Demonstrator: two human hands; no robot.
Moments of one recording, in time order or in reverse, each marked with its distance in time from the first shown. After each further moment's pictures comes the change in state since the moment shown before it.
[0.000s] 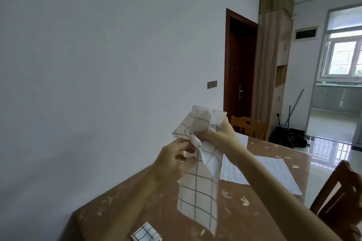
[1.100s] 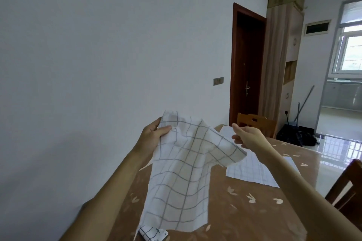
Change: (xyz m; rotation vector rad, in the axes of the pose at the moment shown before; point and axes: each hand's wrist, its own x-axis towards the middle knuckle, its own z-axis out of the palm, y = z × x) left_hand 0.031 -0.021 -0.059 -0.489 0.171 -0.277; right_hand 0.012 0.062 -0.058 -0.208 0.152 0.401
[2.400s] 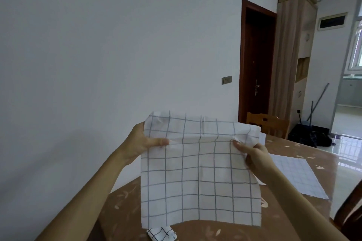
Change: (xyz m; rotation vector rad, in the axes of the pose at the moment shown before) left_hand 0.011 0.002 -0.061 0.269 -0.118 0.108; right_hand -0.002 0.045 0.032 0.742 -0.250 -0.044
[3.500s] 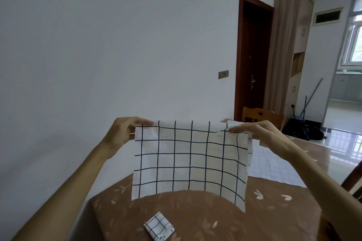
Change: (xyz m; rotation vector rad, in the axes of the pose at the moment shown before) left_hand 0.004 -0.017 -0.038 0.090 0.140 -0.041; right_hand -0.021 -0.075 0.003 -0.800 -0.290 -0.207
